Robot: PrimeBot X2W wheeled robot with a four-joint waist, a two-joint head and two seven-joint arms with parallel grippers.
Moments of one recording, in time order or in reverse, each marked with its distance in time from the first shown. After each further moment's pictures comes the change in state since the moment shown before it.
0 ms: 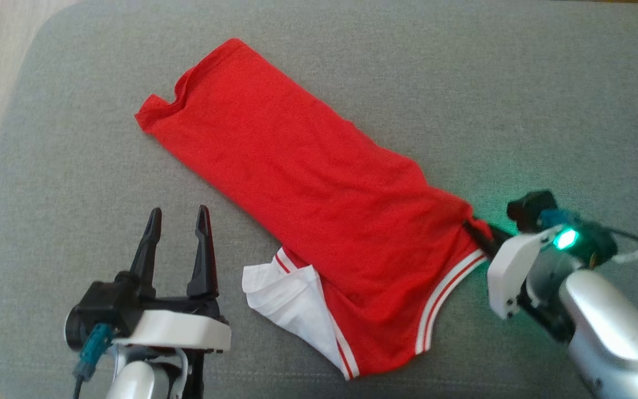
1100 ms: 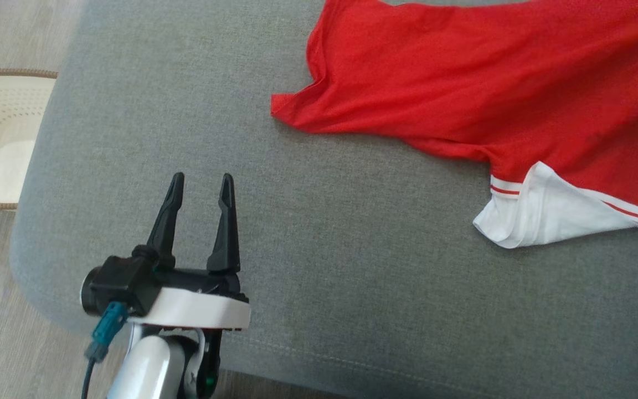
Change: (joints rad) left arm -0.085 -0.003 -0.064 -0.034 0.001 -0.009 -0.006; right arm -0.652 -0.237 -0.178 0.512 -0.361 0.000 -0.174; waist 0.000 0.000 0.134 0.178
